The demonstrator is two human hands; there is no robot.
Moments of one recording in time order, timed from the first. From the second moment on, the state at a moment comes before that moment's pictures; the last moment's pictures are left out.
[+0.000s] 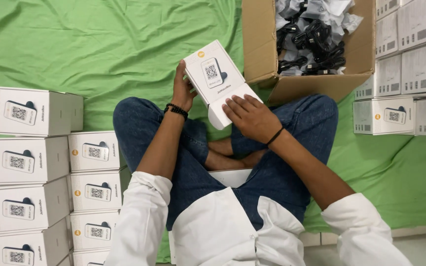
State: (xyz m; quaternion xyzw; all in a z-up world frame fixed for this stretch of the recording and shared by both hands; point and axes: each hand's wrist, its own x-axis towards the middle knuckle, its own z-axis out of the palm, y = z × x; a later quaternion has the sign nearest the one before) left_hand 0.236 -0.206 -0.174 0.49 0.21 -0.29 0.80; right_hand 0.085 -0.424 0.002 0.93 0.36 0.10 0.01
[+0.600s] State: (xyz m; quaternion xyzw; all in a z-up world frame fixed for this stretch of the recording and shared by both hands) left_hand 0.243 -0.209 -0.238 0.69 0.19 -0.10 0.69; right_hand 0.173 -0.390 0.067 0.94 0.26 0.19 -0.07
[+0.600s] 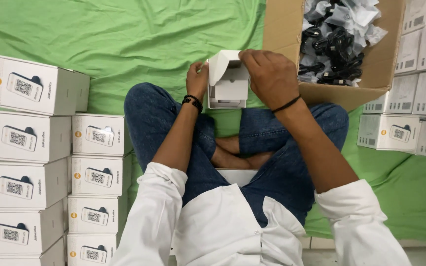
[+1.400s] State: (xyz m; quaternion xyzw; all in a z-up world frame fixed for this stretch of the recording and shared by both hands) left_hand 0.205 -0.198 -0.206 0.79 0.17 -0.11 0.57; right_hand 0.193 -0.375 -0.102 0.96 0.27 -0.10 -0.07
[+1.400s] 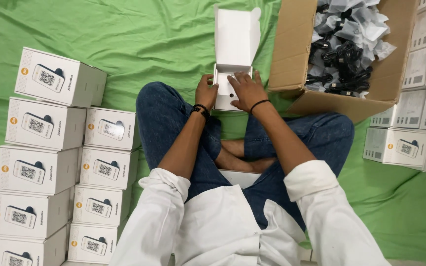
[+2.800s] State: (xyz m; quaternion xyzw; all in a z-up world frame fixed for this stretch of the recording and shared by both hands) left_hand 0.170 -0.197 -0.147 0.88 0.10 -0.15 0.45; right_hand 0.235 -0.254 -0.059 0.92 0.27 0.07 -0.28
